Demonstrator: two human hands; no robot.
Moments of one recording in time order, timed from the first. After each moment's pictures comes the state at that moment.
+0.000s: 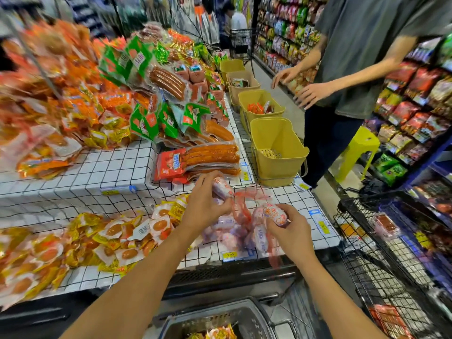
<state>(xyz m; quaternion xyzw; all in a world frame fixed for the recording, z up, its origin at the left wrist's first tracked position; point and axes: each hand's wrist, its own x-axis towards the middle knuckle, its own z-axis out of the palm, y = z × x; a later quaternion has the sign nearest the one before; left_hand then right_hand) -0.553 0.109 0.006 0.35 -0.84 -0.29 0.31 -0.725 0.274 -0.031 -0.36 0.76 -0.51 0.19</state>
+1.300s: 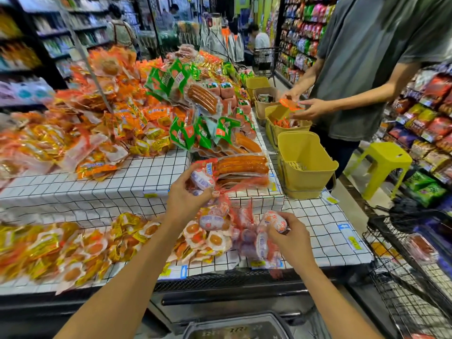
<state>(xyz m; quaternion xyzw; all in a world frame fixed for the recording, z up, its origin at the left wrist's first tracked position) -0.448 0.076 0.051 0.39 -0.70 -0.41 0.43 -0.670 0.235 -0.034 -0.39 0.74 -0.51 0.21</state>
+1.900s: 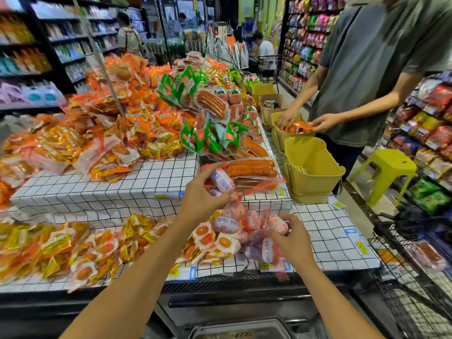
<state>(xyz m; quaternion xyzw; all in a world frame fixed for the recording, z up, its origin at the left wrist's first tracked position) -0.446 0.086 0.077 0.37 -0.77 -0.36 0.39 -0.651 0.225 -0.031 -0.39 0.74 -0.50 0.22</state>
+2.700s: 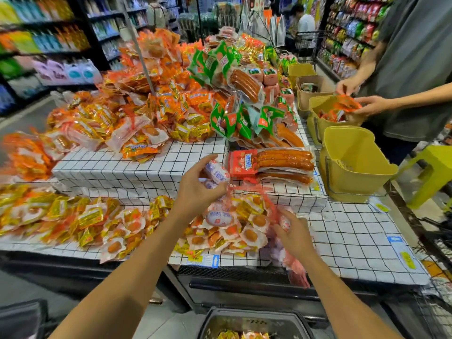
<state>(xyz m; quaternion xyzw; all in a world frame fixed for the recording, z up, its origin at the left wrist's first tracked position) -0.384 0.058 0.062 0.43 -0.71 -0.37 0.41 -0.636 0.152 -0.100 -0.48 0.77 -0.35 0.25</state>
